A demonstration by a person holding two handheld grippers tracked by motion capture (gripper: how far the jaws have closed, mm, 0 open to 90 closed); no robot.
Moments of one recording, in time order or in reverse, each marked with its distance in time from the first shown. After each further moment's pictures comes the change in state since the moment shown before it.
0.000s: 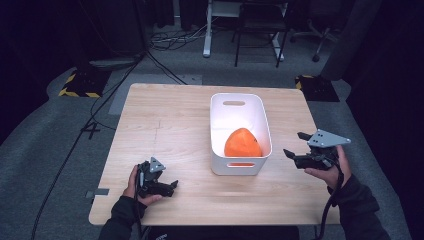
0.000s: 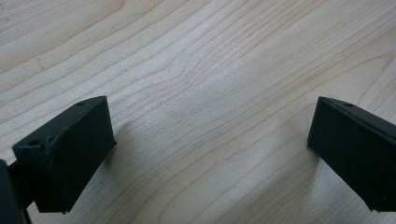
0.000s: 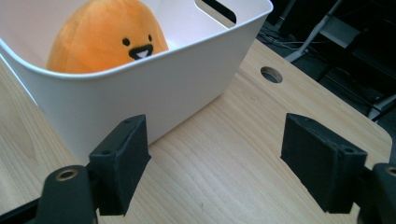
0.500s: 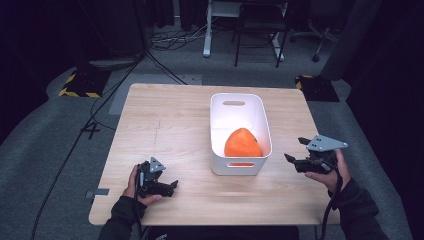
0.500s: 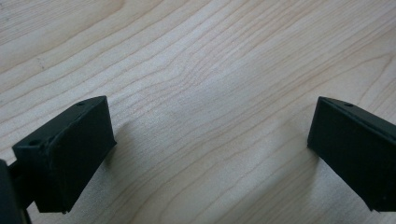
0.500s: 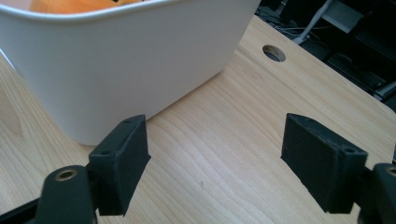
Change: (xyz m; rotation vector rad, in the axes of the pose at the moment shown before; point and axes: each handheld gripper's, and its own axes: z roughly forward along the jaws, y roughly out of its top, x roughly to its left) left arm 0.000 0.000 0.000 0.000 0.000 0.000; right arm 0.000 -0.020 0.007 0.045 -0.005 0.012
